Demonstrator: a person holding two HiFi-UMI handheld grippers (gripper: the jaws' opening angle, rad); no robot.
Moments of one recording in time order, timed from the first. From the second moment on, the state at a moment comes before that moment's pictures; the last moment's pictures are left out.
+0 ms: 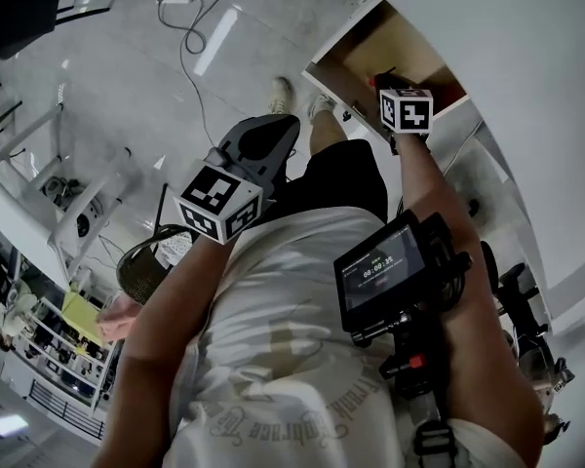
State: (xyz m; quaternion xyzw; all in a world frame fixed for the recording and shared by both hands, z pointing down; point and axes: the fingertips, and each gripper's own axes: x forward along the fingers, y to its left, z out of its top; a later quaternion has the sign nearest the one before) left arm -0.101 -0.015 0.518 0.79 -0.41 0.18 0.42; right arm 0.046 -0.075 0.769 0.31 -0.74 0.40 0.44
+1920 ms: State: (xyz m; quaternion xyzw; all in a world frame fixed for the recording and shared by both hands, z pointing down) left arm -0.127 -0.083 0.485 0.90 -0.25 0.19 0.30; right arm 0.056 -0.084 0.624 0.51 -0.74 0.35 0.28
